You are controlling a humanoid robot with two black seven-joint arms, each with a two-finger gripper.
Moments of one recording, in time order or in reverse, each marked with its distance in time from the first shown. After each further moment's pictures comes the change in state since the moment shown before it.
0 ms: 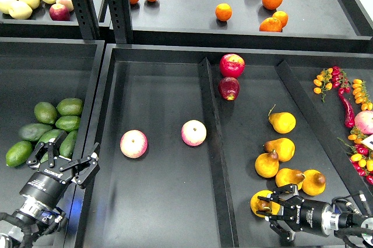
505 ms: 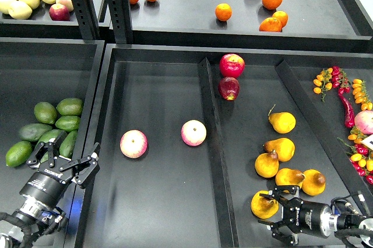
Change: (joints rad) left arm 0.000 0.000 0.001 0.000 0.001 0.000 0.000; right arm 0.000 0.002 0.014 0.006 -0.031 0.000 0.000
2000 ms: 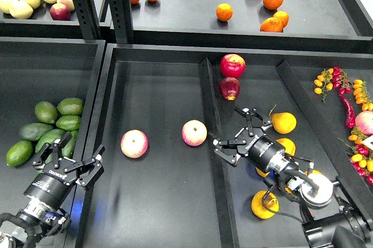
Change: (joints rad) left arm 0.000 0.000 0.038 0.002 0.002 0.000 0.000; right arm 0.017 0.473 0.547 0.125 0.288 -0.195 0.000
